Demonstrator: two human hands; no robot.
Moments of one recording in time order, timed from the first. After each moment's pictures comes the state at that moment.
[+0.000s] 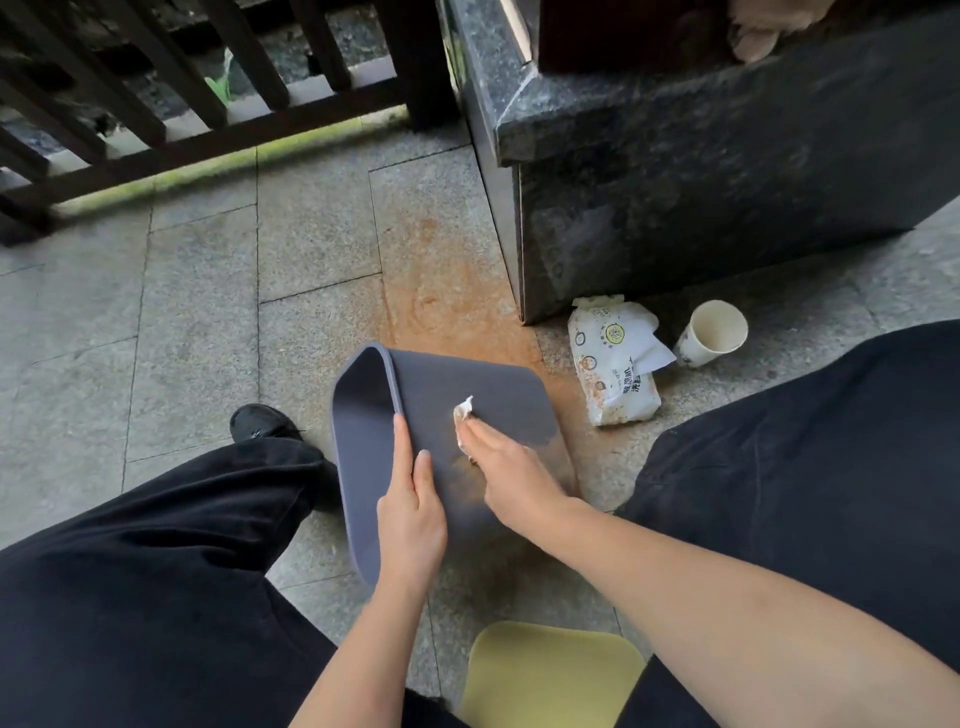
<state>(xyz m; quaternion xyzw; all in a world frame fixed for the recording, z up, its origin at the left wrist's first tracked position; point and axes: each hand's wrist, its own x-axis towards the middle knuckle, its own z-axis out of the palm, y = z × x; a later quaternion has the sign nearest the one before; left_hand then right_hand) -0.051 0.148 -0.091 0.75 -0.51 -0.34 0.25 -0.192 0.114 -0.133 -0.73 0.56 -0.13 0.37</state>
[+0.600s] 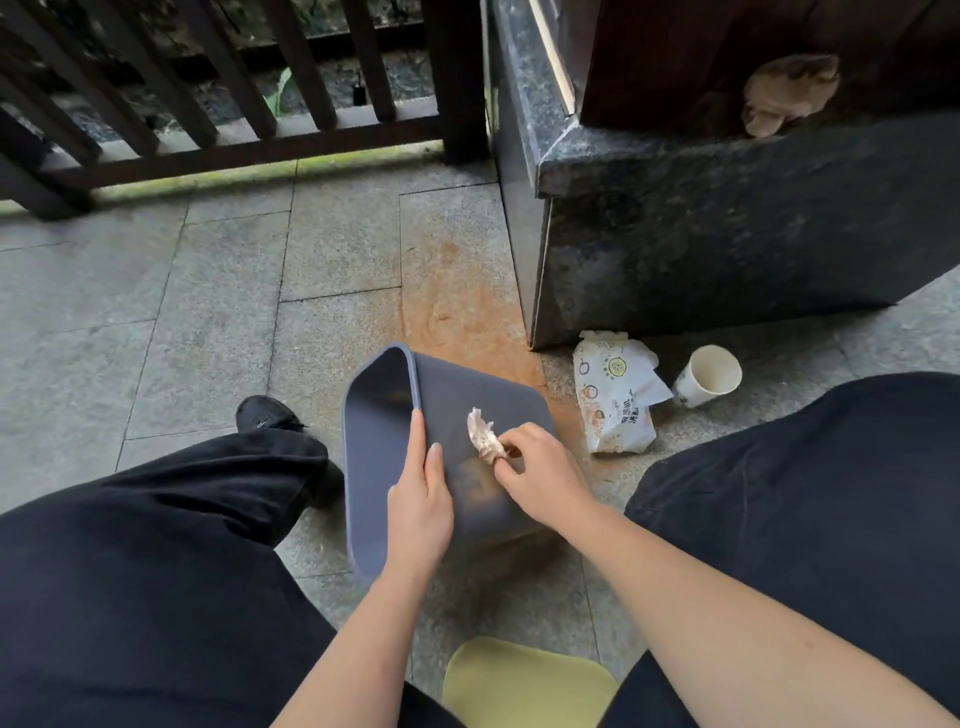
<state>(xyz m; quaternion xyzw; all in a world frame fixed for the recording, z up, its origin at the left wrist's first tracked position) -0.055 0.148 -0.089 0.74 -0.51 -0.35 0.27 -0.221 0.112 -0.119 -0.69 0.62 -0.16 0.35</state>
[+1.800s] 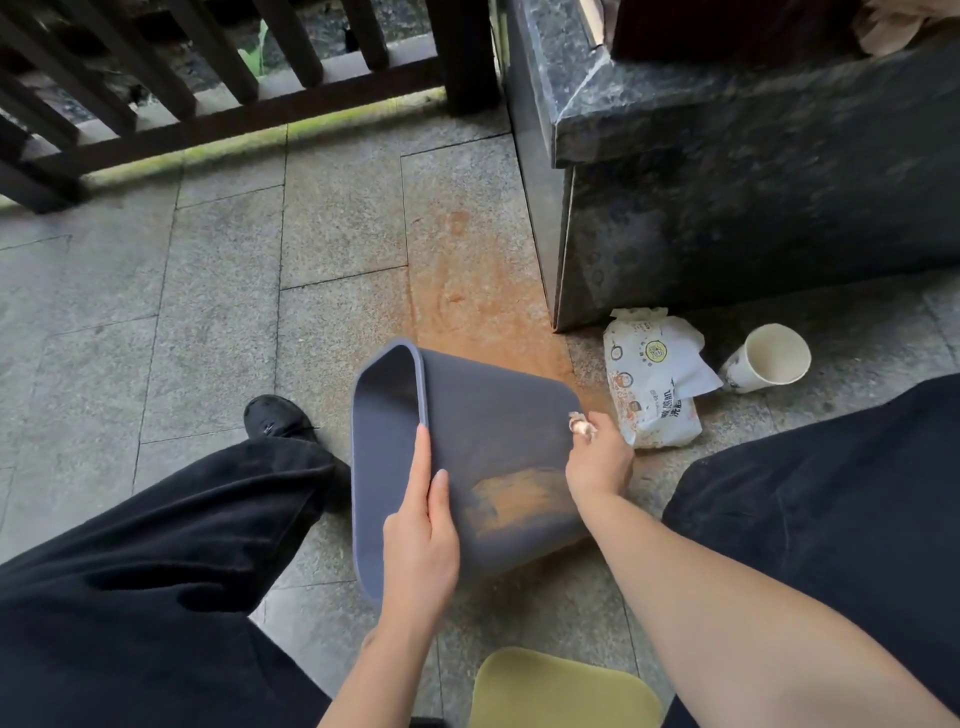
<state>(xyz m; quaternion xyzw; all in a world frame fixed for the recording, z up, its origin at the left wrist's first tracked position) -0.048 0.137 -0.090 0.75 -0.52 -0.32 0.24 -0.228 0.063 -0.192 -0.31 0.86 -0.20 0.35</state>
